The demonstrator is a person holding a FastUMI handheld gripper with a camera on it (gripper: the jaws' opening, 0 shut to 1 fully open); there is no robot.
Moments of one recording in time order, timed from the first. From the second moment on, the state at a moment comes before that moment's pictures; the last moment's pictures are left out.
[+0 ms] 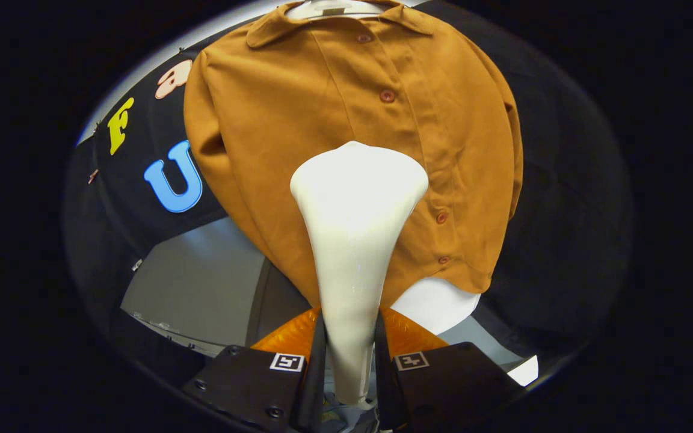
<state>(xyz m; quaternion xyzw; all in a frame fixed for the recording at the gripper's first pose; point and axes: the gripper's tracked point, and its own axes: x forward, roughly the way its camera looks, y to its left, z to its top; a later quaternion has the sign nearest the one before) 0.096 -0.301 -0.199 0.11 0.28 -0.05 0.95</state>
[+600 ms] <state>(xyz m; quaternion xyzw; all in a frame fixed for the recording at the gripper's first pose) 0.129 -0.403 -0.068 0.14 0.11 -0.09 0.98</state>
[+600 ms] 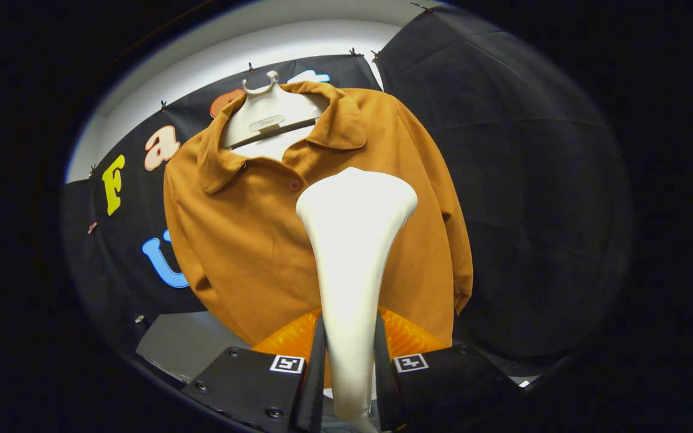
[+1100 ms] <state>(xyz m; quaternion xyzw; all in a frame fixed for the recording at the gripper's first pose) 0.163 -0.427 -0.082 0.17 0.11 -0.06 0.98</state>
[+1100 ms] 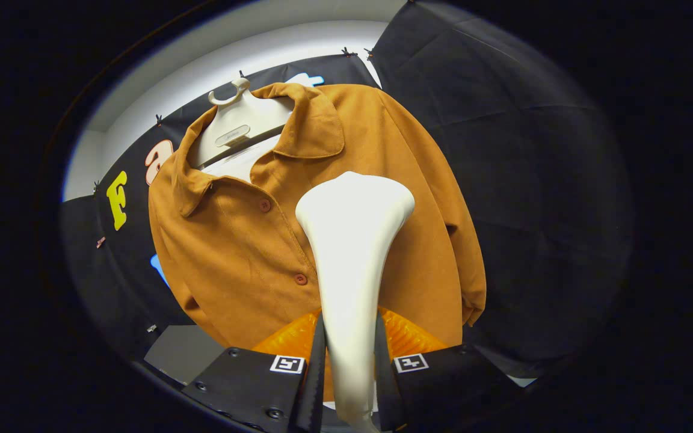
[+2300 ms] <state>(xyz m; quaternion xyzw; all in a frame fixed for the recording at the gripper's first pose) 0.100 -0.447 -0.283 0.16 0.32 -0.15 0.92</state>
